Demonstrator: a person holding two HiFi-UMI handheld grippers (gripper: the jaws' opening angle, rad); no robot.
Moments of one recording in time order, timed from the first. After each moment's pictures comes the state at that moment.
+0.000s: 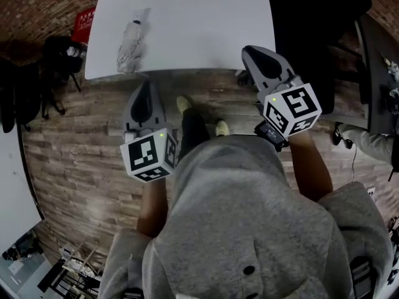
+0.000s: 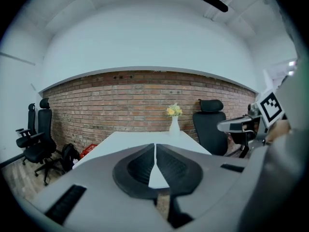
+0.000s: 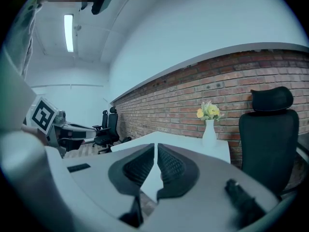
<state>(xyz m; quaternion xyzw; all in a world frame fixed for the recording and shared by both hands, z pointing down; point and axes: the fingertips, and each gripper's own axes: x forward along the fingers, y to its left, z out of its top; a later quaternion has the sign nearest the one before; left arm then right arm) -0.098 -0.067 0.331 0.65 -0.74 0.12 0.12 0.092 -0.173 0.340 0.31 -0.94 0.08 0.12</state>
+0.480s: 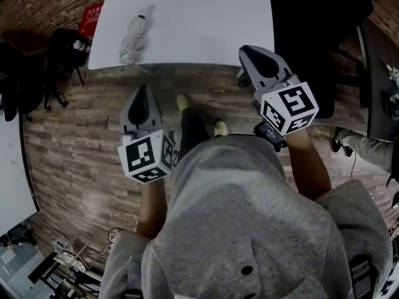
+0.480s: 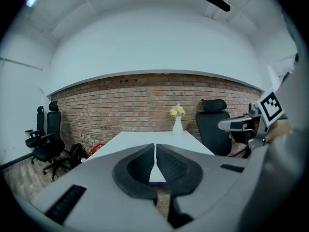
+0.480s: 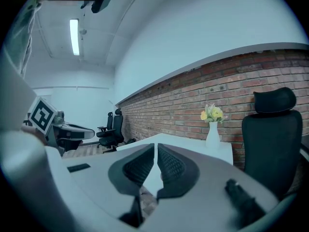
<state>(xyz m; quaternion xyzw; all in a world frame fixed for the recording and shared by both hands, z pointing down) -0.087 -0.024 0.325 0.62 -0.76 0.12 0.12 0.100 -0.148 0.333 0.29 -0.95 0.07 0.11</state>
